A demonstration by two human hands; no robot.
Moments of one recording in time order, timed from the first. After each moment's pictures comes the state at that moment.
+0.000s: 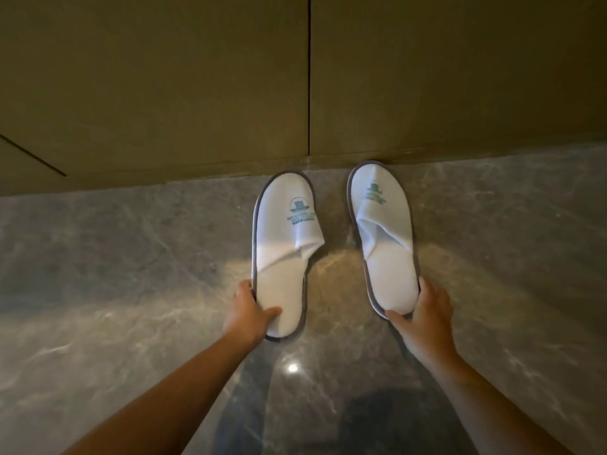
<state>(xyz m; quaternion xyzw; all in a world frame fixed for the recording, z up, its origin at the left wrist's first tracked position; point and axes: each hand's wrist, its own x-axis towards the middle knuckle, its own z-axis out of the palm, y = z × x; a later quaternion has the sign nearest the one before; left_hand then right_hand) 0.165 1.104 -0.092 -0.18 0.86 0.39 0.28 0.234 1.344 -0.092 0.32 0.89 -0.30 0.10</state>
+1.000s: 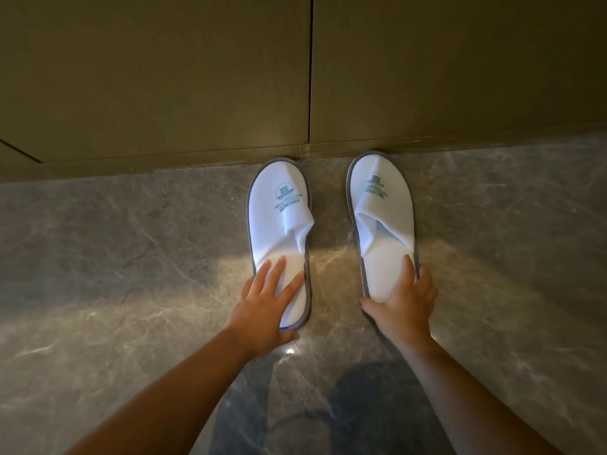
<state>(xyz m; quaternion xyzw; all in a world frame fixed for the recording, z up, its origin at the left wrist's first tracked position) 0.158 1.108 -0.109 0.28 0.91 0.00 0.29 0.202 1.319 -0.104 0.32 0.90 -0.26 0.12</state>
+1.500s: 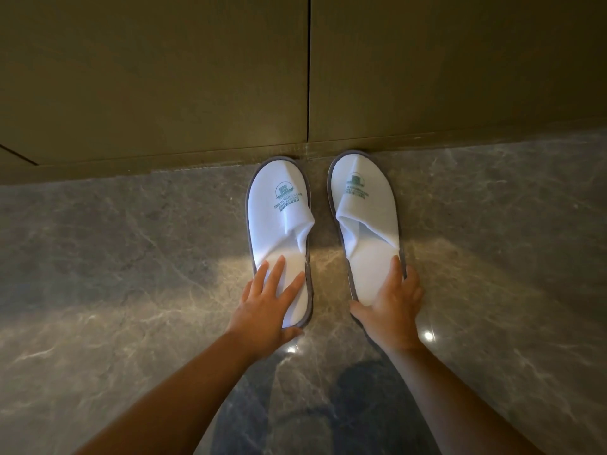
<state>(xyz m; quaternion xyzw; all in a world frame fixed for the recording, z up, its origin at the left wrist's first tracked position) 0.160 1.109 -0.110 0.26 0.92 0.01 0.30 0.203 1.299 -0.110 0.32 0.90 -0.27 0.12</state>
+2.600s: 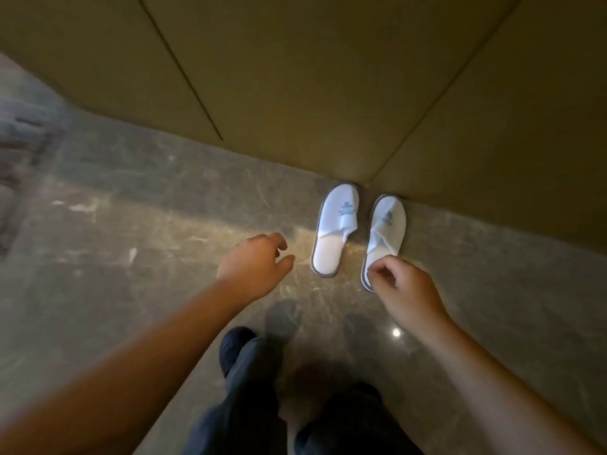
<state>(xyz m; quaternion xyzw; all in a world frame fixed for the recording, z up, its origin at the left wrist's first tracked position) 0.186 1.033 0.256 -0.05 0.93 0.24 0.27 0.198 1.249 0.263 0.06 0.90 -0.36 0.24</state>
